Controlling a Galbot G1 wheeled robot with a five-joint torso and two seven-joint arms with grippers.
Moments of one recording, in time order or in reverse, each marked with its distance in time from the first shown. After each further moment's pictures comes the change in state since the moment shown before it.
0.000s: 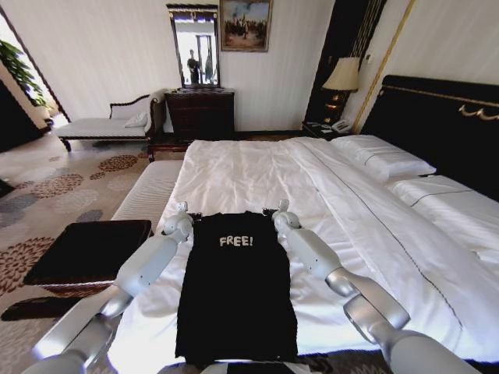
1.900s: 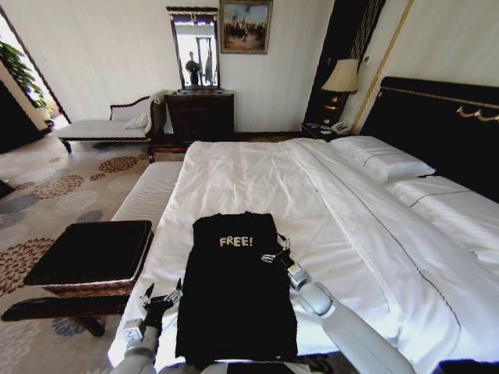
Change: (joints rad) left arm 1.322 -0.287 -0.605 -0.726 0.686 -0.419 0.264; right arm -0.657 -0.155 0.085 0.537 -0.854 0.353 -0.219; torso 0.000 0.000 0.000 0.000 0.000
